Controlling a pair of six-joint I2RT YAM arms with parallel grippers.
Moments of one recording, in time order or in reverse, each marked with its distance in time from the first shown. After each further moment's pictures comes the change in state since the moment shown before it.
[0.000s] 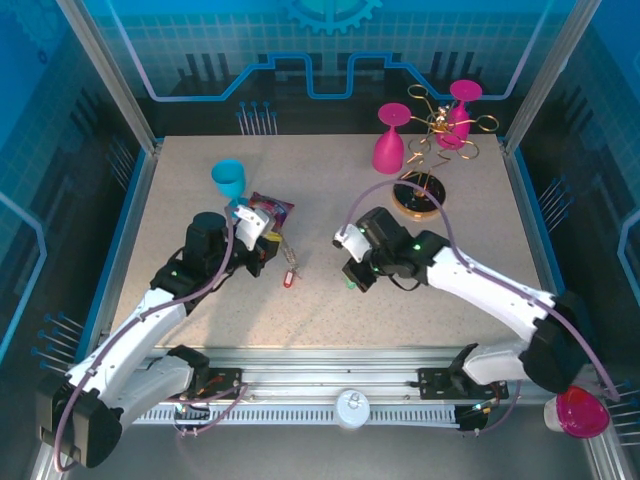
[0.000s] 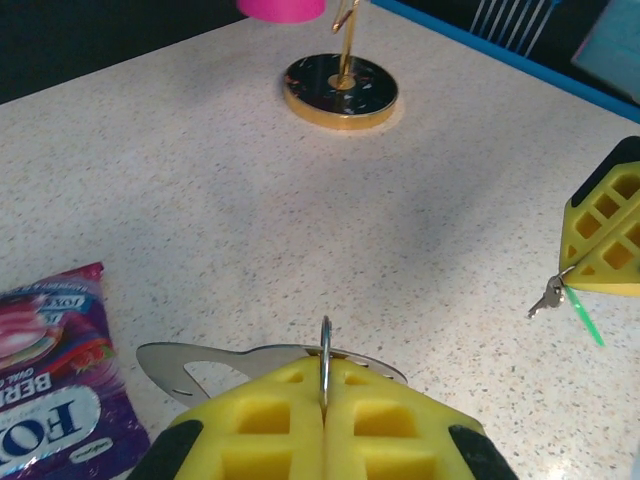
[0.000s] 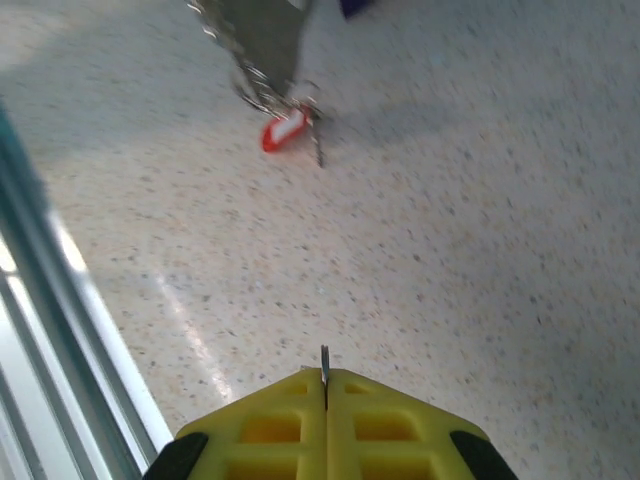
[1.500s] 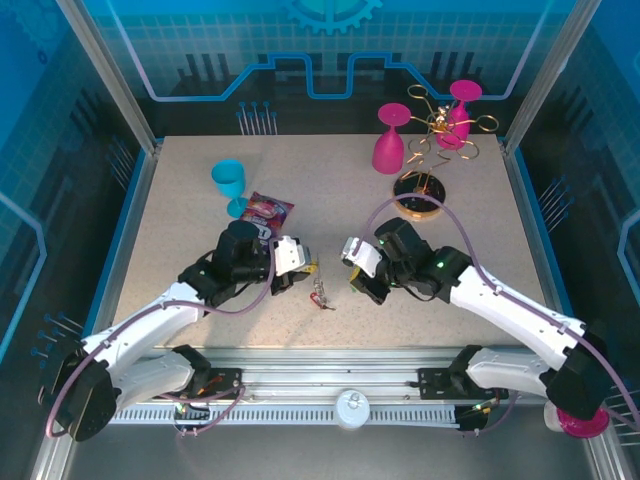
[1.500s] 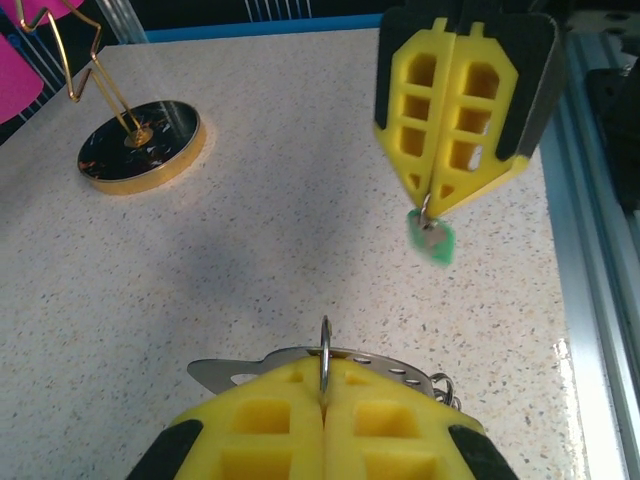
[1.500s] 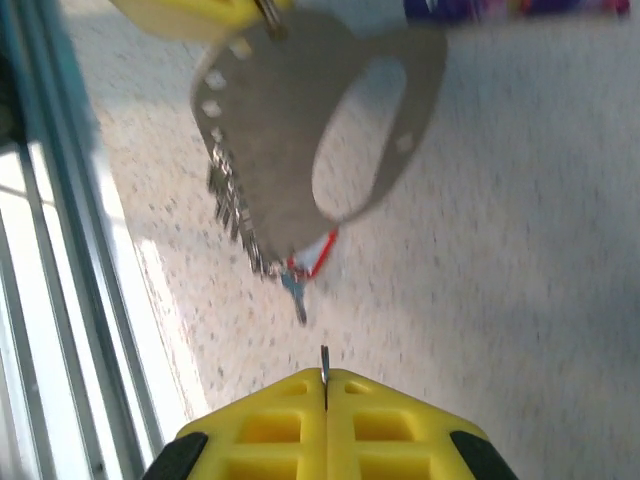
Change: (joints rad) left arm -0.199 0.140 -0.024 0.113 0.136 0.380; right arm 0.011 -0.108 -0.036 -0.091 -0.020 -0.119
